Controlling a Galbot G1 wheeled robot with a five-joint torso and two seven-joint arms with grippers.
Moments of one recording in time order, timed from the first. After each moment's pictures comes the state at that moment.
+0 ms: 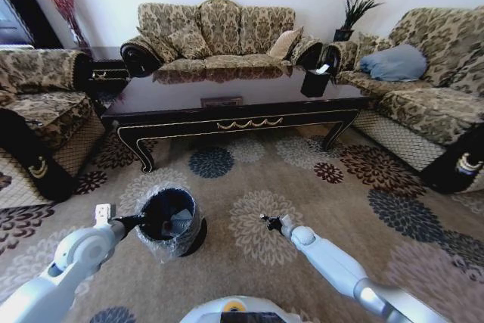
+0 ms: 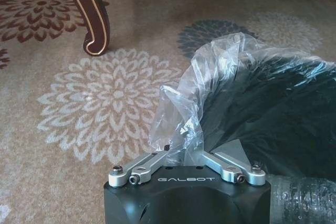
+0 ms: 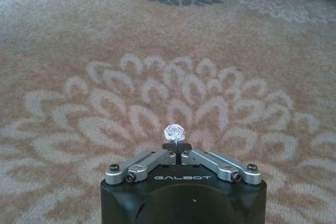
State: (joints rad) left arm 1.51 -0.76 -0.72 -2.11 -1.14 0.72 -0.41; right arm -0.74 1.06 -0.26 0.97 0.41 -0.02 -0.22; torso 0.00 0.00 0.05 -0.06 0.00
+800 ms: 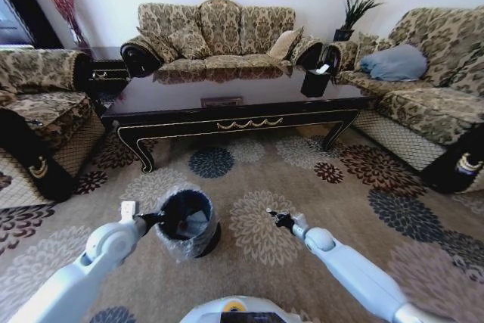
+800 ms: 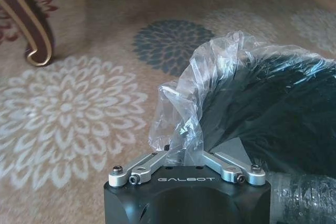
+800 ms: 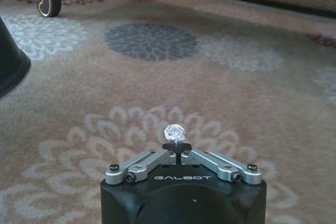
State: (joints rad) left arm 1.24 -0.75 -0.38 -2.09 -1.15 0.73 -0.50; right arm -1.00 0.84 -0.01 1.42 0.48 -0.06 -0.18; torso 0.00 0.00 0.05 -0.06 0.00
